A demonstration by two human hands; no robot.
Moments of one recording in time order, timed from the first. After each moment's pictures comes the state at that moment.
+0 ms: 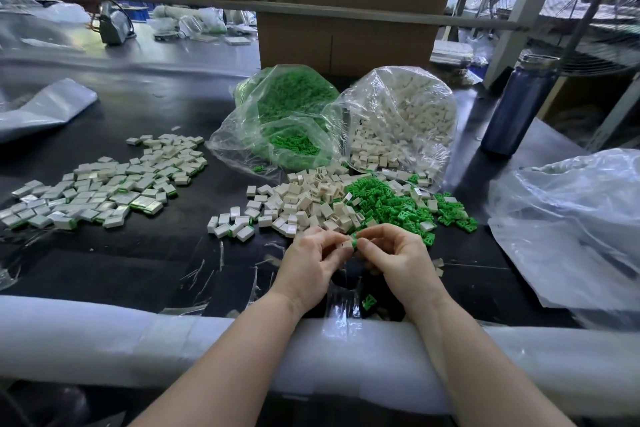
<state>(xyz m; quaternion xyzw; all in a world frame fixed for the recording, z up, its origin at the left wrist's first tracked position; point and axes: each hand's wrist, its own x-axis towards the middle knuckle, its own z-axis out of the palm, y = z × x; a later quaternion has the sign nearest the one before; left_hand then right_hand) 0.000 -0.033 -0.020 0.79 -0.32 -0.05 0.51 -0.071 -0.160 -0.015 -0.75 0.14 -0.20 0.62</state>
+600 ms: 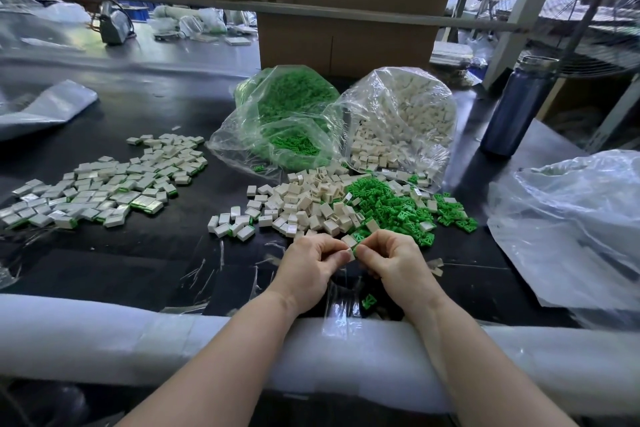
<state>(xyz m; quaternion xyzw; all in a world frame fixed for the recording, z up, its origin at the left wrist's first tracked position) 0.000 -0.031 -0.018 0.79 -0.31 -0.10 0.51 -0.069 -0.159 -0.016 -0.80 0.15 -0.16 0.55</state>
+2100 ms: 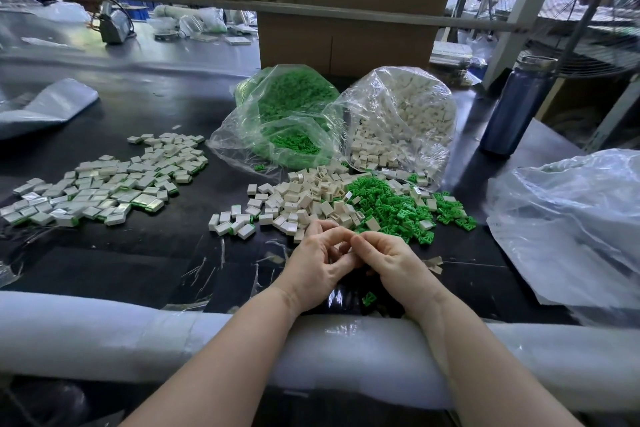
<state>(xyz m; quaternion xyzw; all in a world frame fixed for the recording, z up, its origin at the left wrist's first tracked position) -0.006 -0.030 -0.012 0.75 -0.35 -0.14 0.54 -0.069 -0.160 -0.017 -0.76 0.05 -0.08 0.64</state>
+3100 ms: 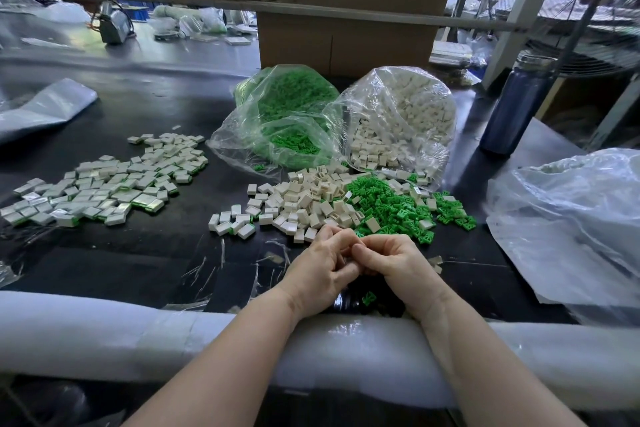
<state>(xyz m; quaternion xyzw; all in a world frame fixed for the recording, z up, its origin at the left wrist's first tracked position) -0.004 -0.032 -0.020 0.79 -0.41 -0.12 0.44 -0.074 -0.162 -0.017 -0.68 0.05 -0.07 0.73</state>
